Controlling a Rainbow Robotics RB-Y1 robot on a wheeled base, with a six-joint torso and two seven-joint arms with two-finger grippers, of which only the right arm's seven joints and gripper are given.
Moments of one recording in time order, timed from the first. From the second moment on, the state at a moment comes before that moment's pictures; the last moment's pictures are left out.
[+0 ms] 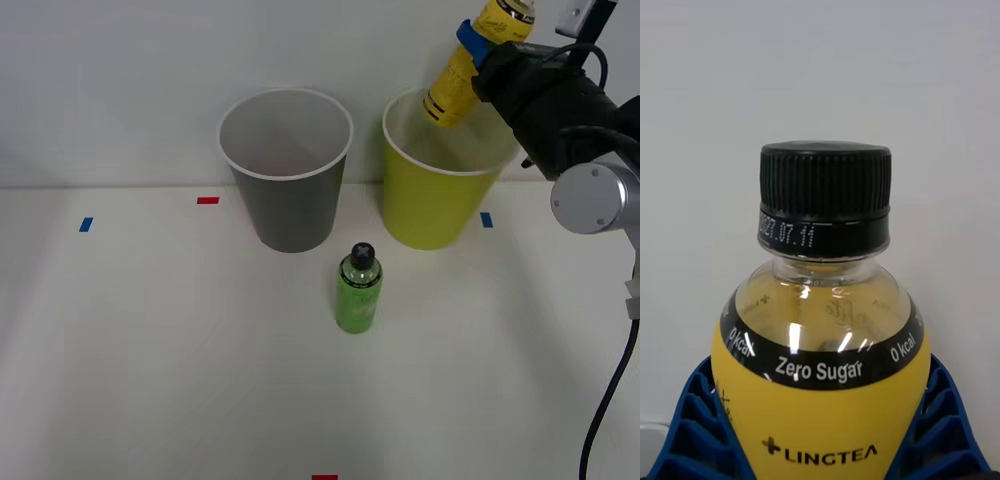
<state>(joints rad) -0.50 -0.51 0.09 -1.63 -0.86 0.17 1.57</state>
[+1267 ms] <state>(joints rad) -0.32 -0.44 0.11 -1.76 -0.87 -0.06 1.58</state>
